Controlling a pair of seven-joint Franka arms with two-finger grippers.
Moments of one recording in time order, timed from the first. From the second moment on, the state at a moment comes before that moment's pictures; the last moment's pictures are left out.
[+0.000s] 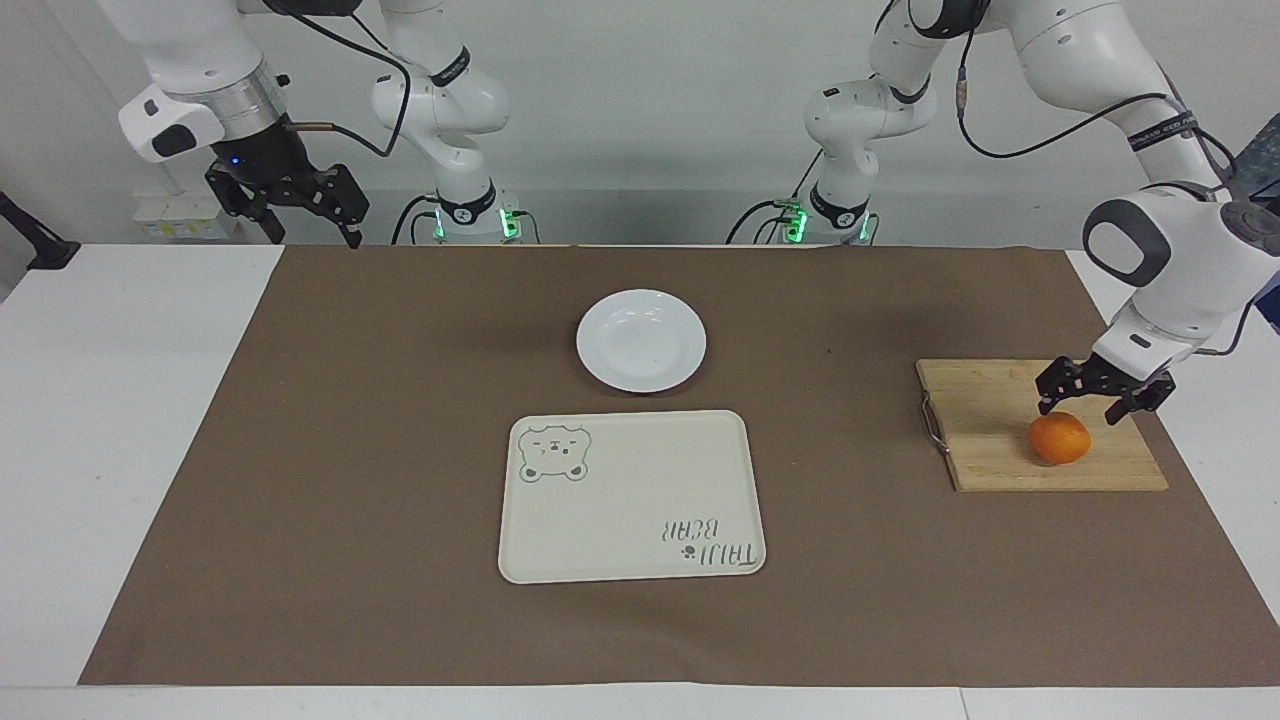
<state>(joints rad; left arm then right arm) 0.17 0.28 0.07 -1.88 -0.06 2.29 0.52 -0.02 0.00 -0.01 -1.47 0.02 1.44 0.08</state>
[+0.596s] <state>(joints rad) 0.20 0.35 0.07 -1.90 -0.06 2.37 0.52 -0.02 0.00 -0.01 -1.47 0.02 1.44 0.08</state>
